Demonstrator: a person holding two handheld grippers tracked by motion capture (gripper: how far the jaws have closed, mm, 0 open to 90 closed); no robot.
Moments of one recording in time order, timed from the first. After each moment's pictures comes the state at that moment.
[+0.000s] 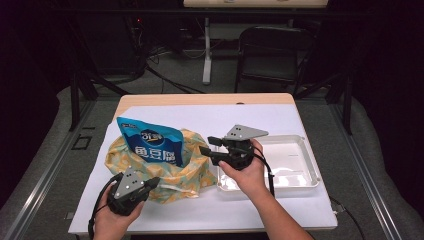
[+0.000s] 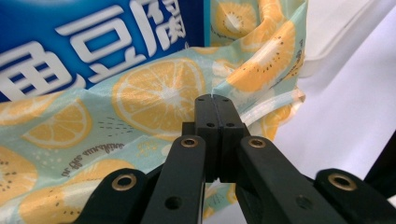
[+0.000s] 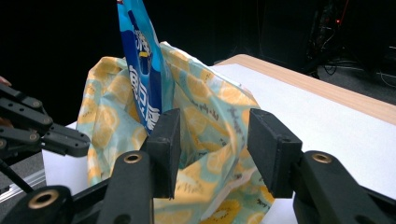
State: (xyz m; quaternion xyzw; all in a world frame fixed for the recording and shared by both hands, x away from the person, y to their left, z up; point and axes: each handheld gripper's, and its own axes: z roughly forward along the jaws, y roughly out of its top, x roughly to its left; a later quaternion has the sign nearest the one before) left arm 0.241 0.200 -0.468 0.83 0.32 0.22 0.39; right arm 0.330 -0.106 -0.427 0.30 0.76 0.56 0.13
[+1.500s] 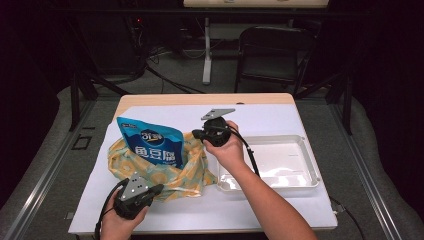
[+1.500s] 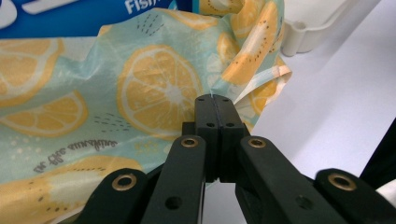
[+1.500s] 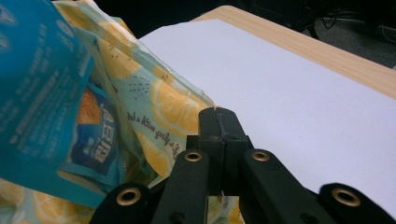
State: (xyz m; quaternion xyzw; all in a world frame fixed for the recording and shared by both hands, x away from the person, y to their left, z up) left arm 0.246 0.201 -0.503 0.84 0.34 0.18 0.39; right arm 0.413 -0.061 -0.452 0.32 0.82 0.46 0.12
